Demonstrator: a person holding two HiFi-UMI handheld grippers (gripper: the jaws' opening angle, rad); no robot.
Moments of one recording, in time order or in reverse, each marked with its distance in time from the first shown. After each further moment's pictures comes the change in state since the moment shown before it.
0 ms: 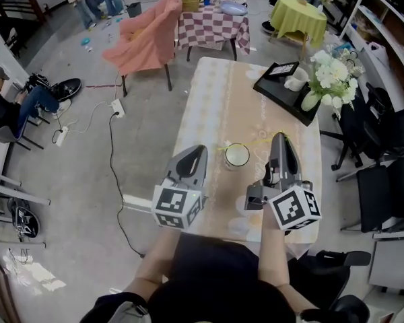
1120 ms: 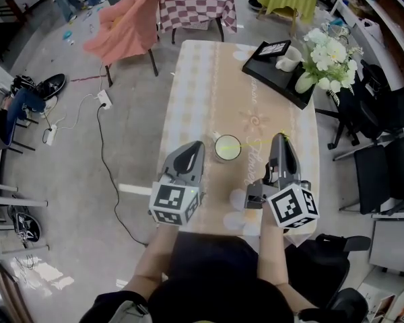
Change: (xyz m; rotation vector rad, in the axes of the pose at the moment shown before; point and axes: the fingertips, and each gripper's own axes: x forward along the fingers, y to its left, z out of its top) left arm 0.035 -0.011 -0.039 -0.028 0.097 -0.053; right arm -0.014 -0.063 -0.022 -0.004 0.054 -0.163
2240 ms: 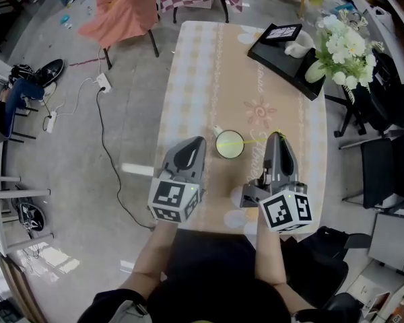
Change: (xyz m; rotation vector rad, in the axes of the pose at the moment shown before) left arm 0.024 0.010 -0.030 -0.030 0.093 0.001; right arm 0.017 -0.008 -0.033 -0.055 0.053 0.008
